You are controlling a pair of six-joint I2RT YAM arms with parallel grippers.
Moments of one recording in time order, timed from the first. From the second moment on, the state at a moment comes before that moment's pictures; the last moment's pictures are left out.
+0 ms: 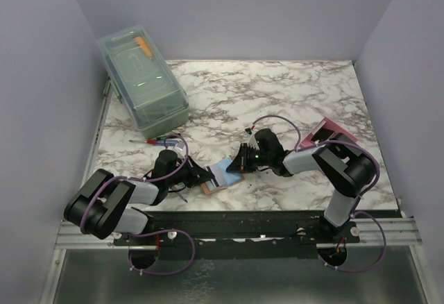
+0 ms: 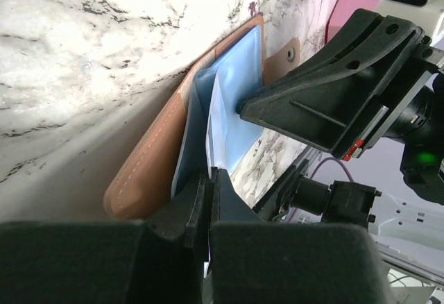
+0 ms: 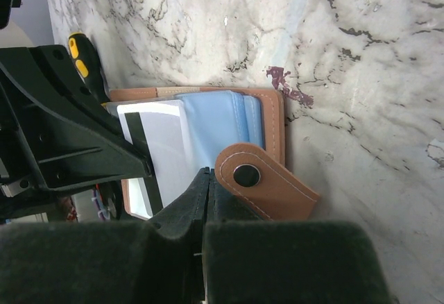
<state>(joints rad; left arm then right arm) -0.46 1.35 0.14 0.66 0.46 -1.13 0.68 1.78 0.64 0.49 -0.47 0.81</state>
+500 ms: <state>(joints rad) -0.46 1.48 0.14 0.82 0.48 -1.16 0.68 1.78 0.64 0.49 -0.47 0.82</state>
